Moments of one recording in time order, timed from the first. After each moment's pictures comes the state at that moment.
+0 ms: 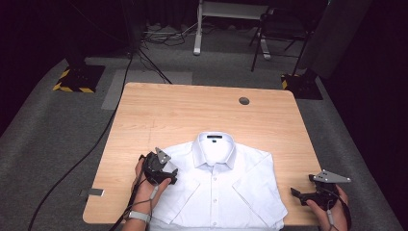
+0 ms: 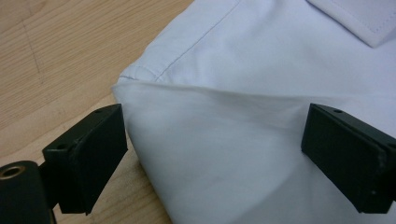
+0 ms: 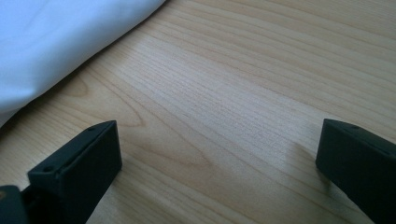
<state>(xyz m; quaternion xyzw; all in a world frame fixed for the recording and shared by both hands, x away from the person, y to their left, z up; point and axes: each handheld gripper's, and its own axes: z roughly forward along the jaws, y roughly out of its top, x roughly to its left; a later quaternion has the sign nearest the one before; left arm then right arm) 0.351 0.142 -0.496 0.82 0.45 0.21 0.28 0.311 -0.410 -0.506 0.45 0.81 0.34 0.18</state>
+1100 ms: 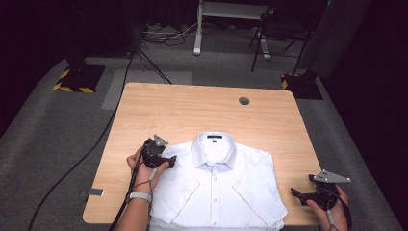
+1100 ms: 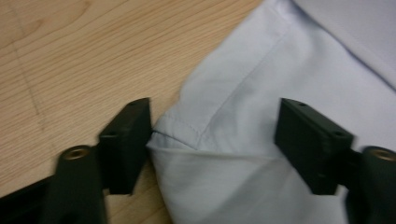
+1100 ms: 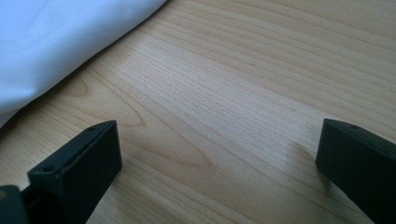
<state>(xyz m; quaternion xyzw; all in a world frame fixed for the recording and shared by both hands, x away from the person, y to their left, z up) 0.395 0.152 -0.494 0.82 0.45 0.16 0.31 0.311 -0.410 -0.506 0.45 0.81 0.34 0.18</state>
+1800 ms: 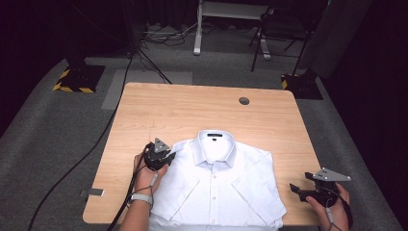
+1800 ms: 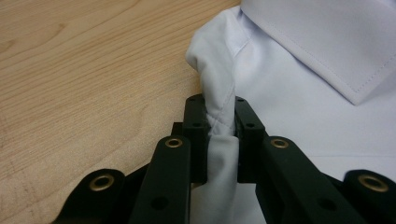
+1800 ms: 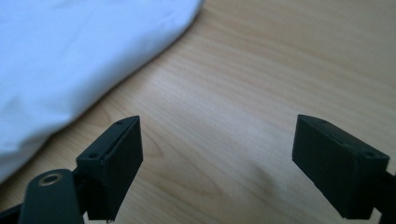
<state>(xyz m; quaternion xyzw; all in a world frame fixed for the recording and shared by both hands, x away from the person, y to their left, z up) 0.385 0.151 -0.503 0.80 0.44 0.17 0.37 0.311 -0.399 -0.489 0.43 0.81 0.34 0.20</state>
